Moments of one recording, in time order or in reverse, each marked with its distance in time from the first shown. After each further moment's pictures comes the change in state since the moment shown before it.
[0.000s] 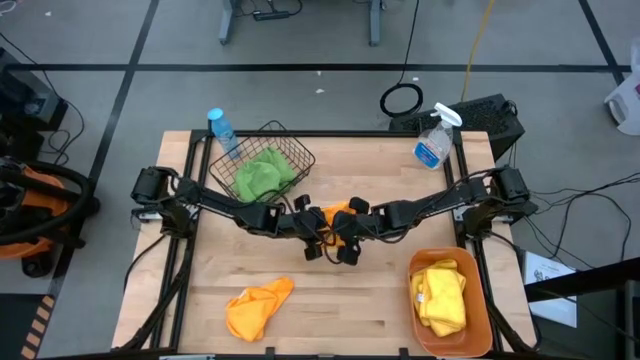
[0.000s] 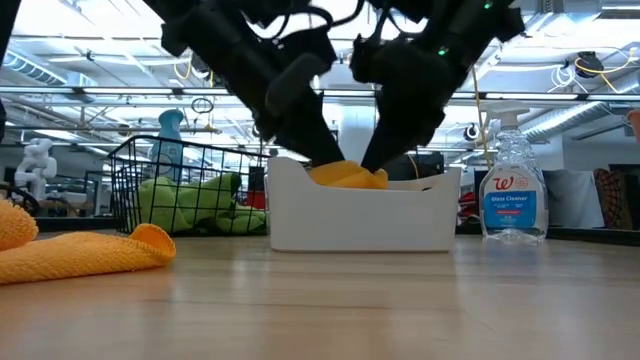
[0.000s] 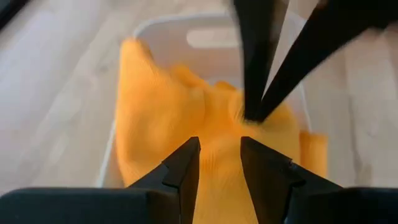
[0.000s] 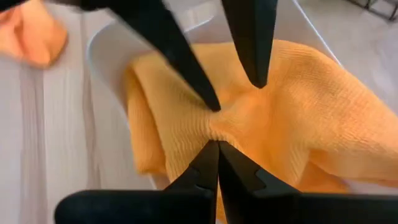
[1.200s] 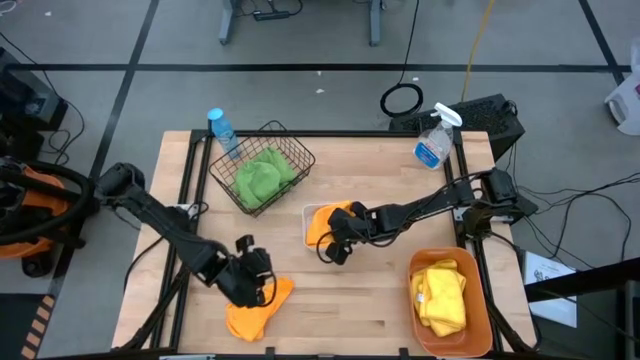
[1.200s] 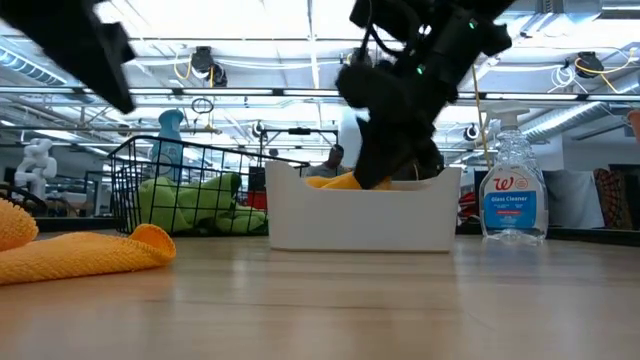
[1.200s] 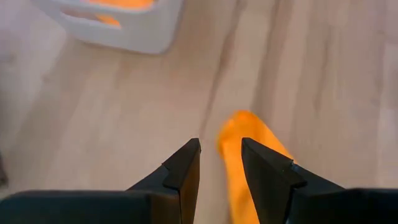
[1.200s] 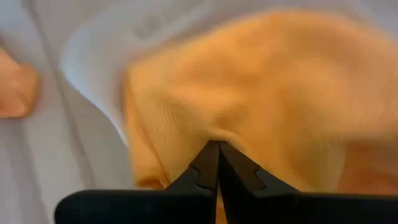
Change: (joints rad) left arm -0.530 -0.278 -0.042 -0.627 -0.136 -0.649; right arm 0.003 0.089 0.033 0.026 0.029 0.274
